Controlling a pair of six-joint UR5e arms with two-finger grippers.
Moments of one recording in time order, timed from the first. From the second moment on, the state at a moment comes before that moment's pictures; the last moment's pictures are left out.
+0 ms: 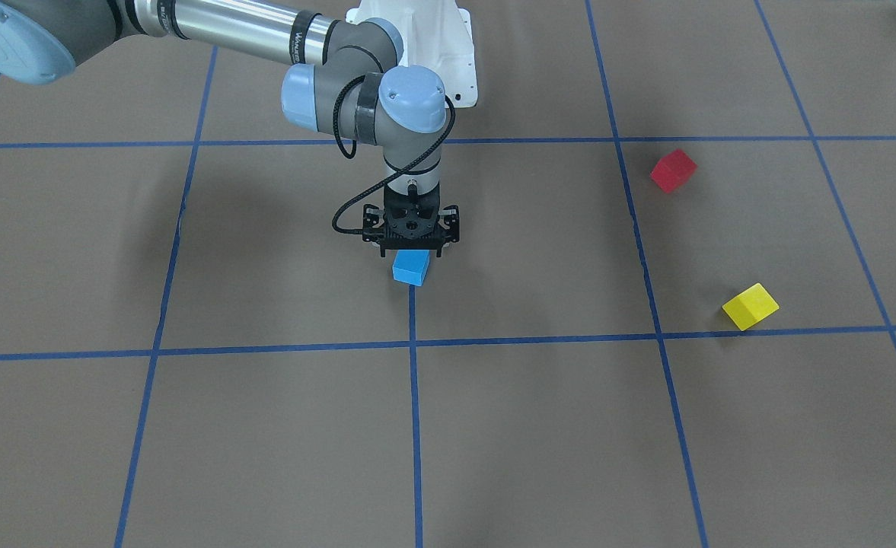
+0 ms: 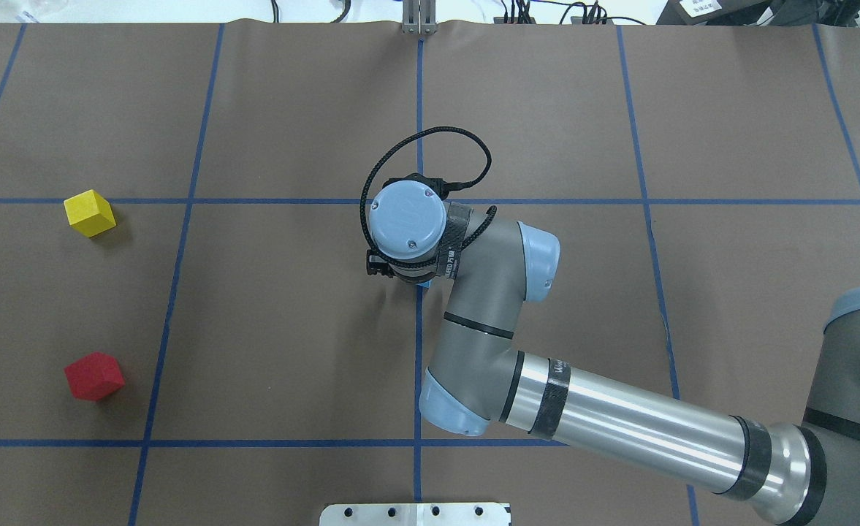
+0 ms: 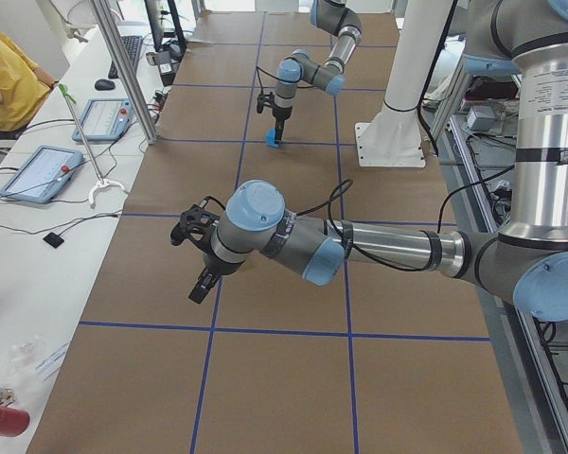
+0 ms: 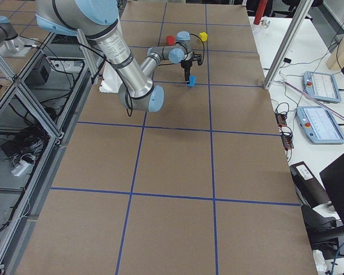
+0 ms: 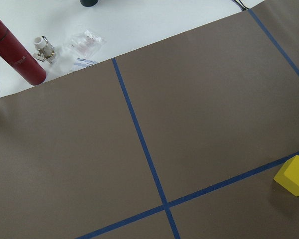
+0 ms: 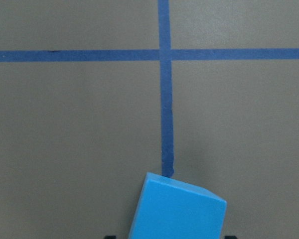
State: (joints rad) left arm -1.69 -1.53 -1.72 -1.99 -2.37 0.07; right arm 0.45 -0.70 1.40 -1.51 1.70 1.27
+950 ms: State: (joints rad) left arm -1.46 -1.53 -1.75 -2.23 -2.39 -0.22; right arm 1.02 -0.91 1.67 -1.64 2.10 0.78
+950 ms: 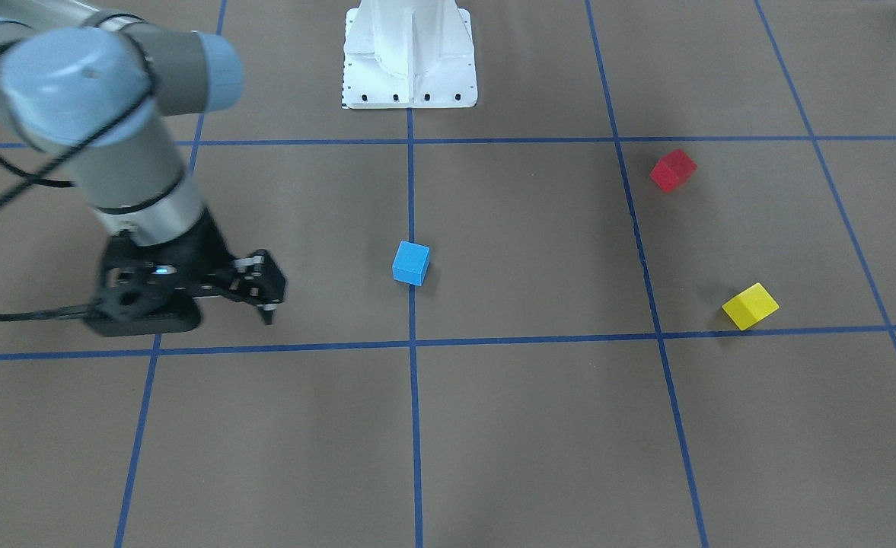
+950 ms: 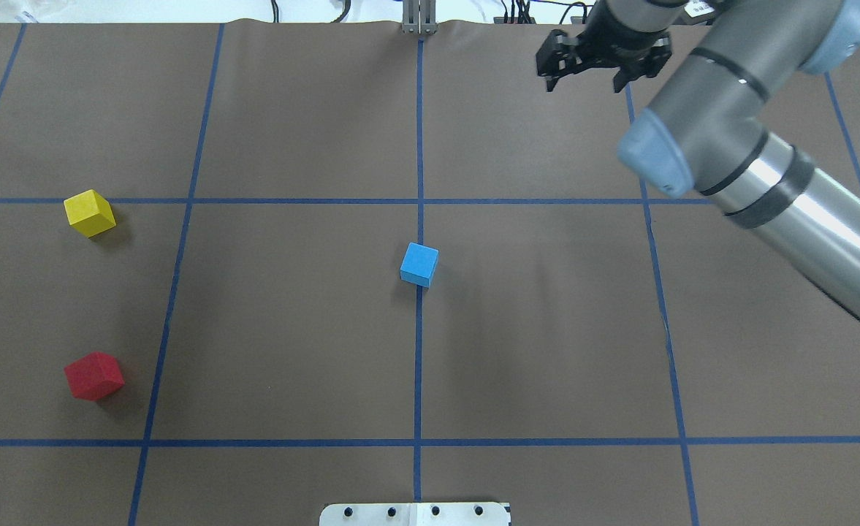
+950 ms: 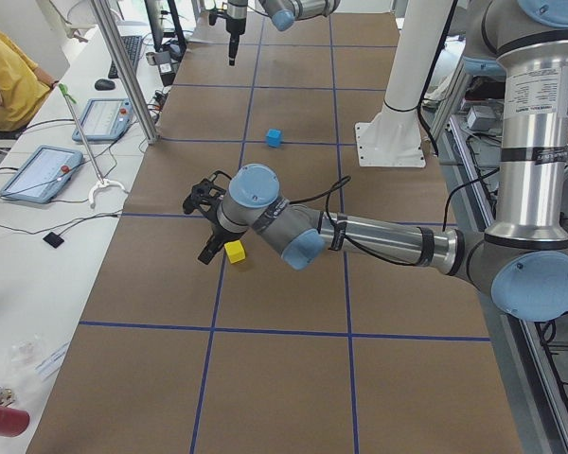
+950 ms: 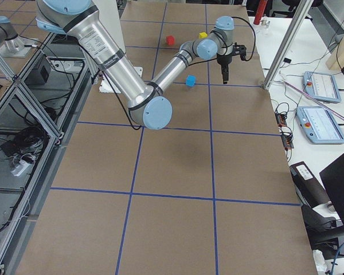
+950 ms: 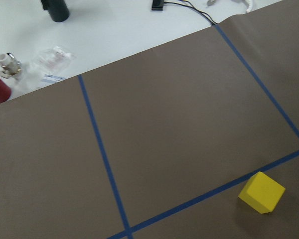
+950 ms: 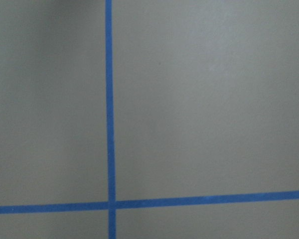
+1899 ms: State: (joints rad) left arm -0.89 -1.34 -1.86 -2.55 -2.12 -0.38; right arm 1.46 -1.38 1.76 -1.63 2.31 0.00
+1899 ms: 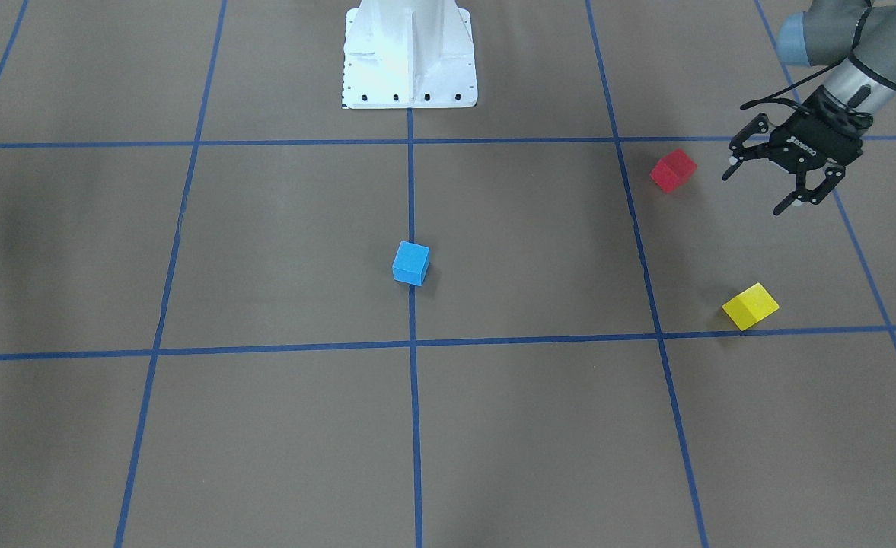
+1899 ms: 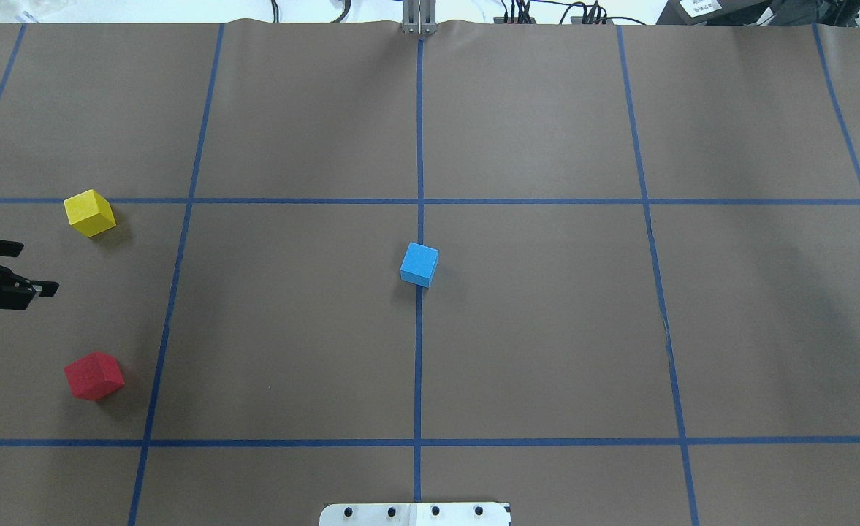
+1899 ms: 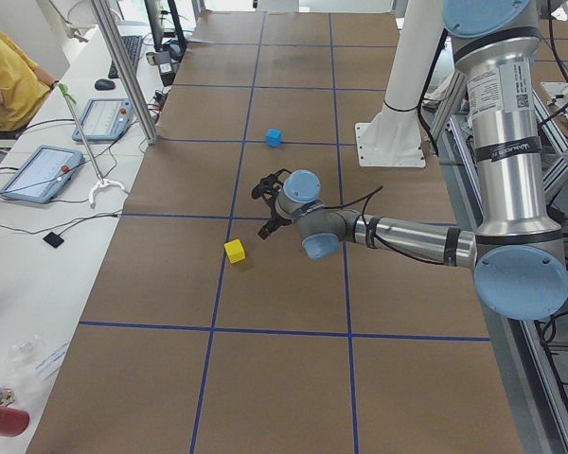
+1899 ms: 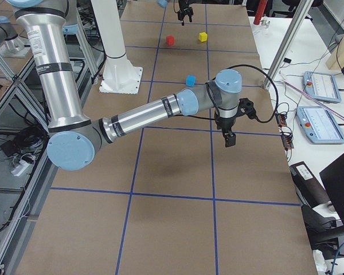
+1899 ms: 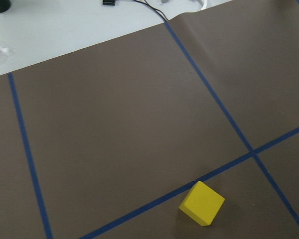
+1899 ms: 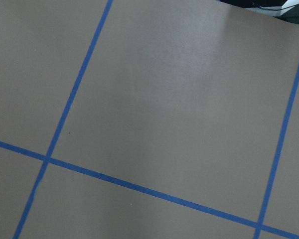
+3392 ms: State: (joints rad) left arm -0.51 -1.28 -1.86 -2.55 -1.89 -0.38; right arm 1.51 -1.47 1.76 -1.63 2.31 -0.03
